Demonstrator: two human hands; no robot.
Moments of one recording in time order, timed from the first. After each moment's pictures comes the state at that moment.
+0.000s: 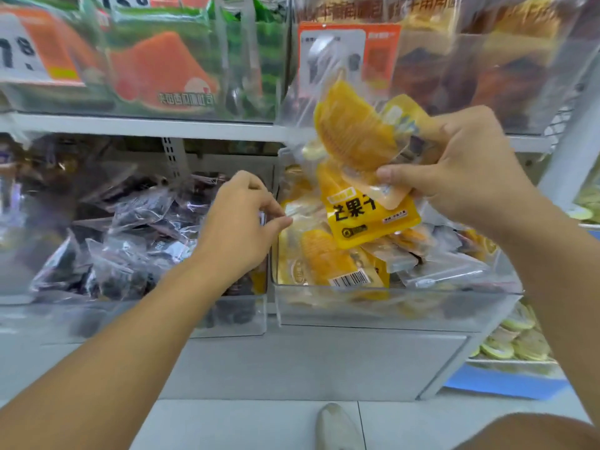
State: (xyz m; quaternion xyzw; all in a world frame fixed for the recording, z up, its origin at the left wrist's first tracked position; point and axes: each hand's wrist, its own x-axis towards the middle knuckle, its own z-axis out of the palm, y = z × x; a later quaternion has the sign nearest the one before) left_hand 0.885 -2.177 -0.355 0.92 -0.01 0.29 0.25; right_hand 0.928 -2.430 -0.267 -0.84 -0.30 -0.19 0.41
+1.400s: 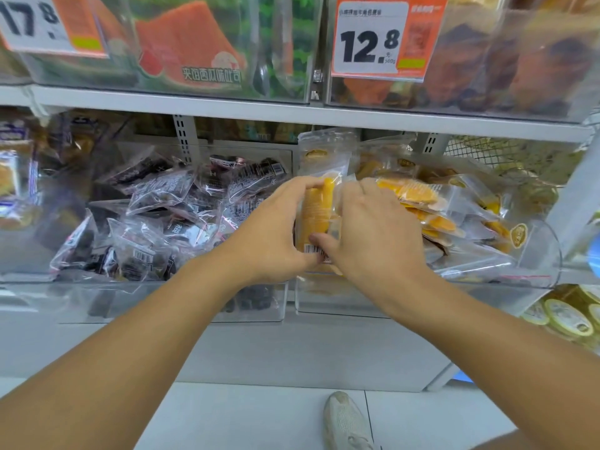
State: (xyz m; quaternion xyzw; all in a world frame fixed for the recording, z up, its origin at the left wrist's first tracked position) left_hand 0.866 -2.181 -0.367 0.92 -0.13 0.16 0.34; right_hand 0.880 -2.336 -0.343 -0.95 -0.21 -0.19 0.08
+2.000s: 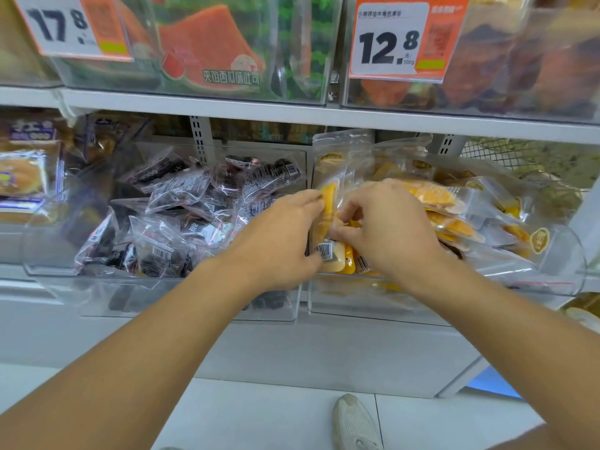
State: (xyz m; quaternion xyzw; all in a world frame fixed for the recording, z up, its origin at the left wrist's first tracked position) left_hand 0.856 -2.176 -0.364 0.97 -0.11 0.15 0.14; right_hand 0.903 -2.340 -0.342 -0.93 -0.27 -0.17 0.18
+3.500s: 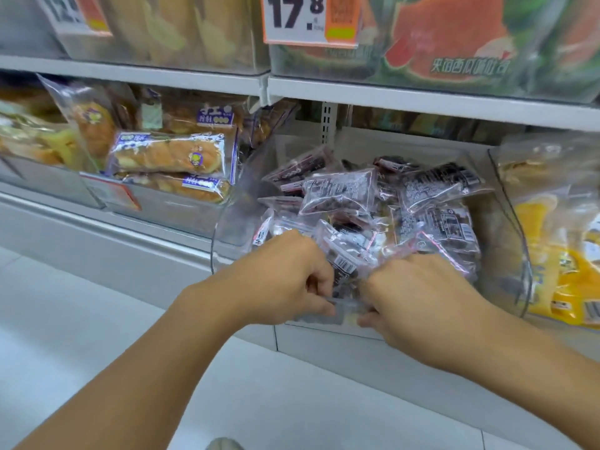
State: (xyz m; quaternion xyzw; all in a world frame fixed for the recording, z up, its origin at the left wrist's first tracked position) left_hand 0.756 -2.000 -0.378 0.97 -0.05 0.00 0.22; right_hand 0.818 -2.185 -0.346 -0.85 -0.51 0.00 -0.13
